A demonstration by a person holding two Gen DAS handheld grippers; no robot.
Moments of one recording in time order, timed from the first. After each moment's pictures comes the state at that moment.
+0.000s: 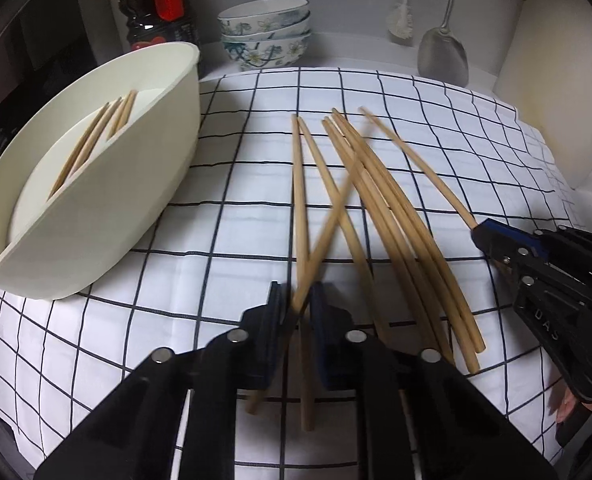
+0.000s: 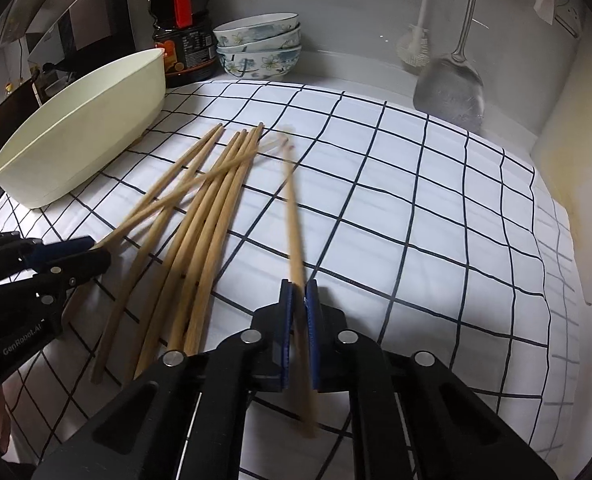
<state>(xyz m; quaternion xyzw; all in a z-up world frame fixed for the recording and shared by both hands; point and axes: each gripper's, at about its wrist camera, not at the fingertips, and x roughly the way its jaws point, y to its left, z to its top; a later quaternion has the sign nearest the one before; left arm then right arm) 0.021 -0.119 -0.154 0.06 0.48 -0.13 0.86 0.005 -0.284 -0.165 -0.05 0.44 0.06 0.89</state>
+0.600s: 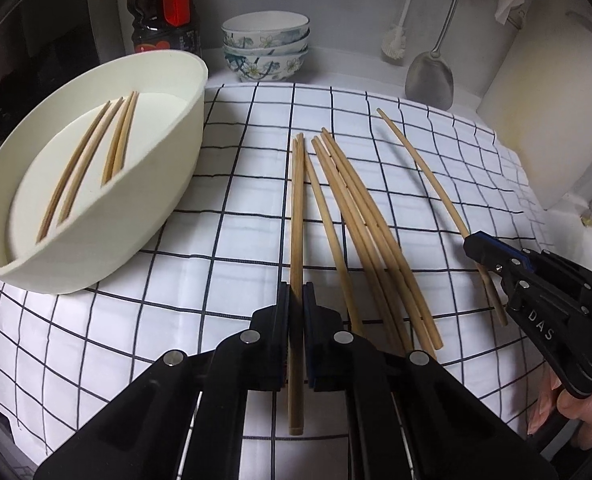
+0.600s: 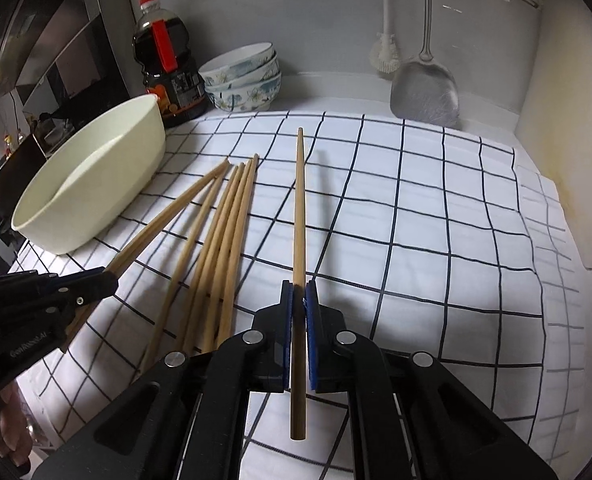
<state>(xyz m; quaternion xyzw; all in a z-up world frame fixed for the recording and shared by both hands) 0.016 -0.107 -0.121 0.02 0.49 -0.15 0.86 -0.015 -0.296 -0.137 0.03 0.42 0.05 0.90</state>
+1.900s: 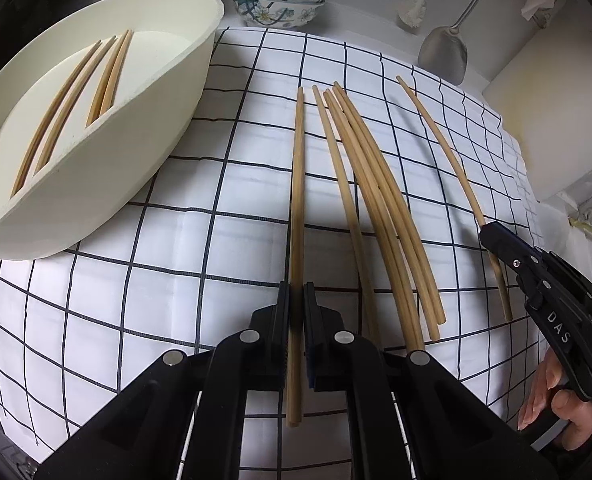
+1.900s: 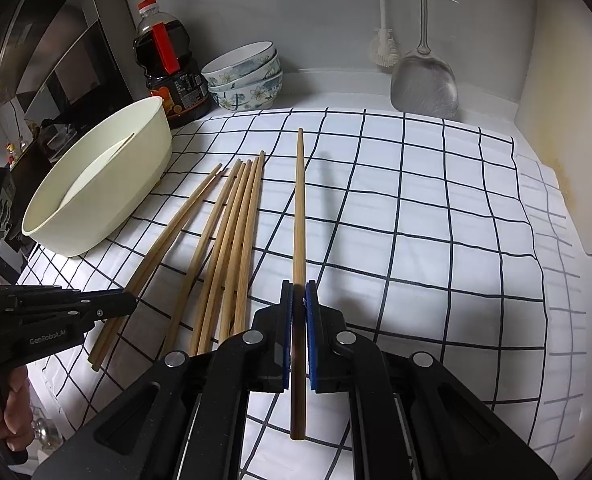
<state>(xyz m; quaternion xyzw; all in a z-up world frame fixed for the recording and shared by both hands) 0.030 -0.089 -0.145 -0.02 0.57 -0.17 0.80 -0.019 -0.298 -0.135 0.05 0.43 0.06 0.90</state>
